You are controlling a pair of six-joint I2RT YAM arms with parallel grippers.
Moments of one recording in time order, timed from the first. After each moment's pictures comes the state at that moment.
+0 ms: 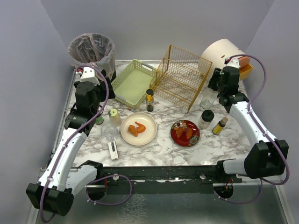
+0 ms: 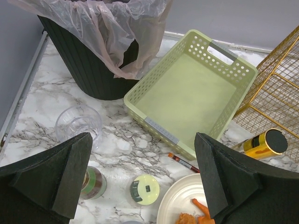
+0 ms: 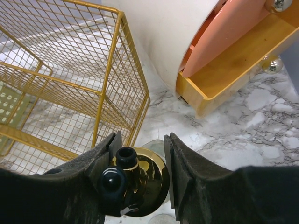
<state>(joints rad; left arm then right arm) -0.25 0.95 0.99 -0.30 -0.27 -0.22 0.12 1.33 1.08 -0.14 0.24 0.21</state>
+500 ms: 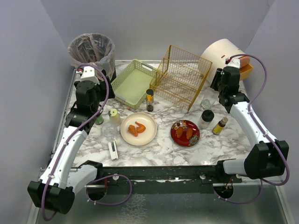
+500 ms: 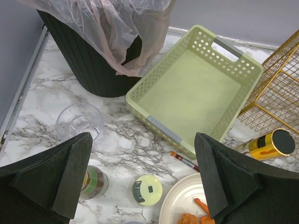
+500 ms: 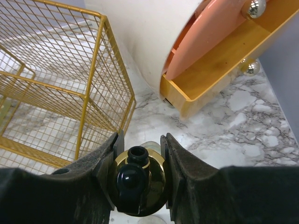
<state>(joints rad) -0.23 0.97 0.99 -0.30 -0.25 -0.22 0.11 1.33 1.08 -0.13 0.30 0.17</state>
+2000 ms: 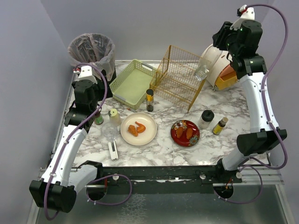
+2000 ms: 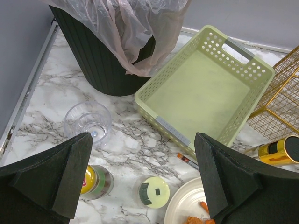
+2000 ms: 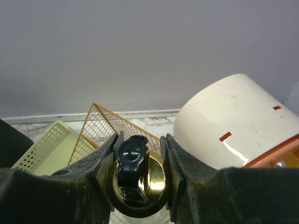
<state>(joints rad) -0.19 0.98 0.99 -0.30 -0.25 -0.23 0.11 1.61 1.96 -0.47 0.05 0.16</state>
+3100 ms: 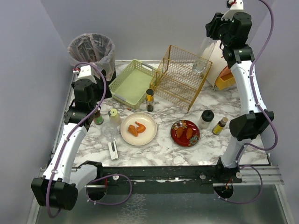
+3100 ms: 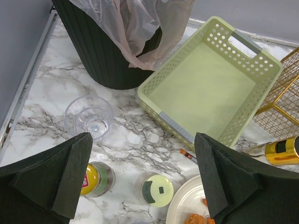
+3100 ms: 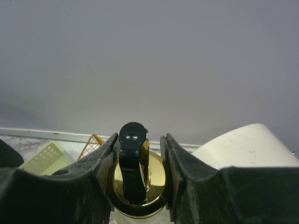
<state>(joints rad) -0.15 1.01 0.99 -0.32 -0.21 -0.23 0.11 1.86 2.18 -0.33 -0.04 0.09</state>
